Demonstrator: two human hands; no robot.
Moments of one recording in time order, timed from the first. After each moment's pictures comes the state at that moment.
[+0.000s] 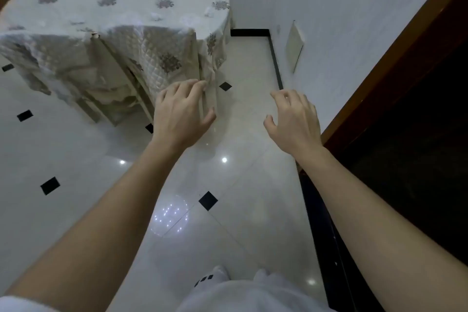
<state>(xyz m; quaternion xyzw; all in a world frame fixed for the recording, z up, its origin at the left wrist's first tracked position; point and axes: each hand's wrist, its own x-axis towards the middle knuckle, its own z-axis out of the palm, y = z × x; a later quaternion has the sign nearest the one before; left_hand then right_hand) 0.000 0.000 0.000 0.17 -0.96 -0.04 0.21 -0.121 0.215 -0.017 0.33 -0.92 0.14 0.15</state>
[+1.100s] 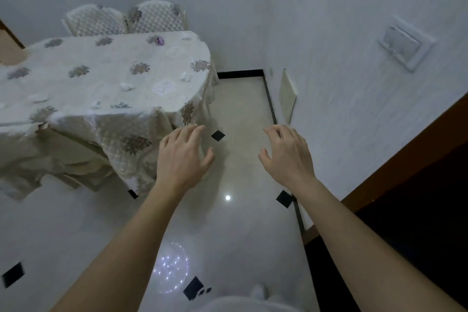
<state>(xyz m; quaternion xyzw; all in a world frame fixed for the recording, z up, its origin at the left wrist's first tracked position) -0.330 -0.059 -0.015 0.20 -0.97 -0.03 0.16 -0.459 0.147 -0.034 0.32 -0.93 0.16 0.10</state>
